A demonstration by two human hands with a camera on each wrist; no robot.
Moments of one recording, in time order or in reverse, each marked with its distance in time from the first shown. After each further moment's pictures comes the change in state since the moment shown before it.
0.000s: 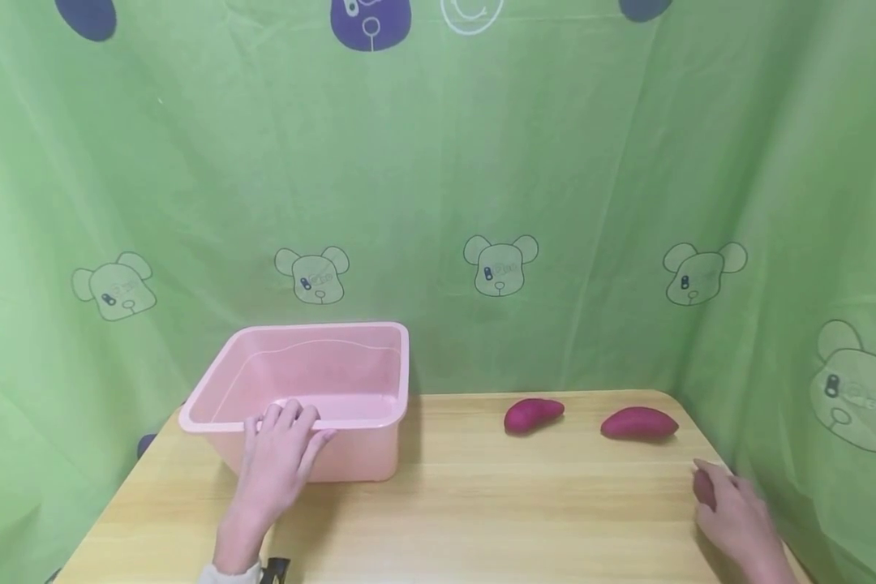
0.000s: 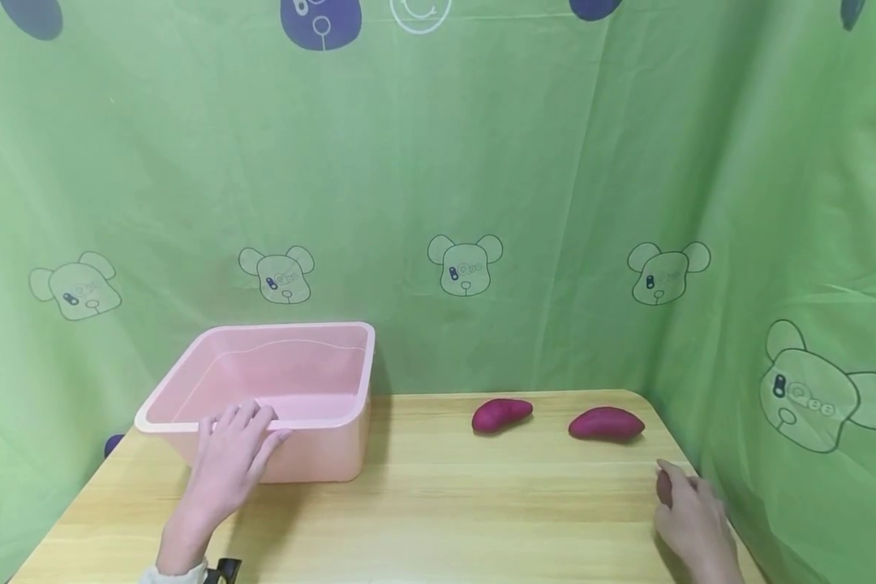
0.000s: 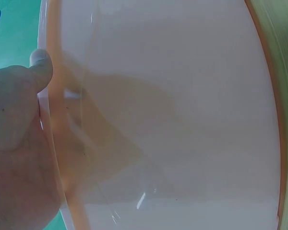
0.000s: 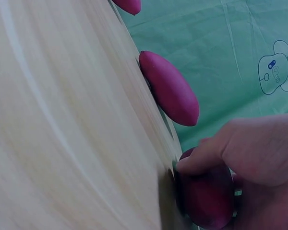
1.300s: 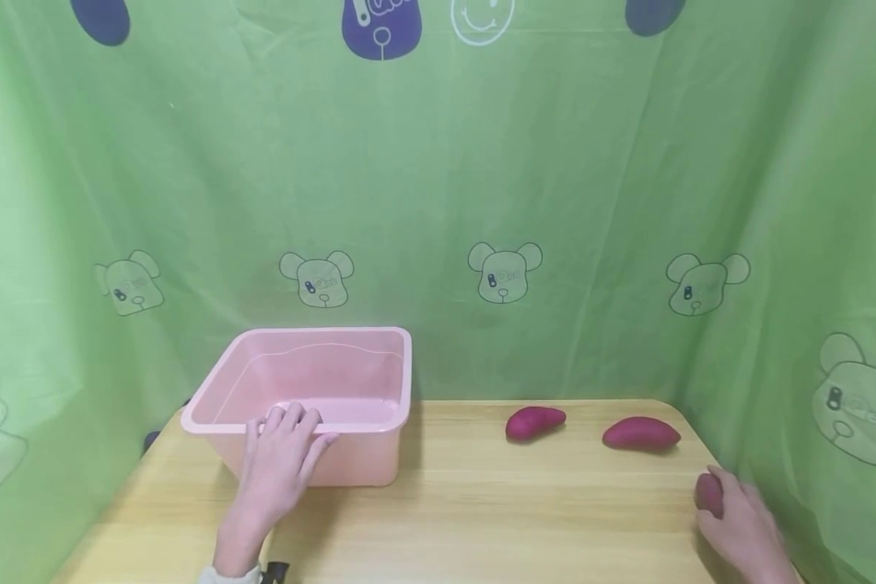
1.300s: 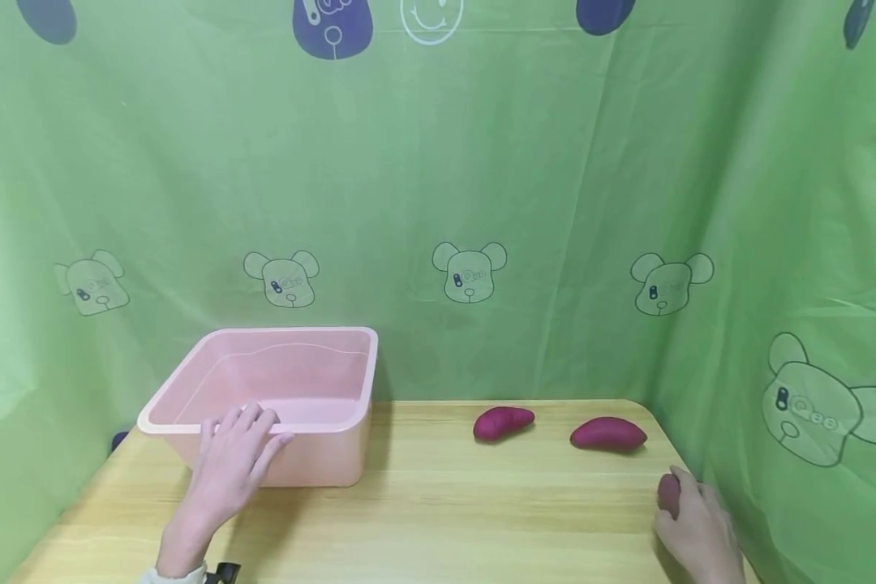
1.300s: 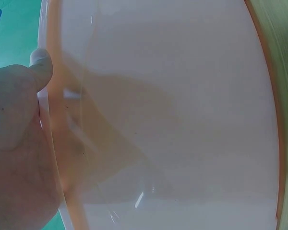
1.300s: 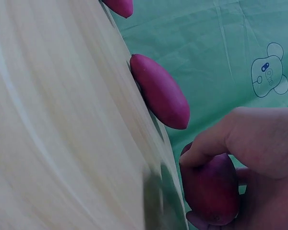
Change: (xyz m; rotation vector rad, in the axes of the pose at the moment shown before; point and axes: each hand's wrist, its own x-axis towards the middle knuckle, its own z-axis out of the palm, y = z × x) left_hand 0.001 -0.001 0.001 0.019 -0.012 -0.013; right_hand 0.001 -0.004 -0.008 0.026 0.032 0.037
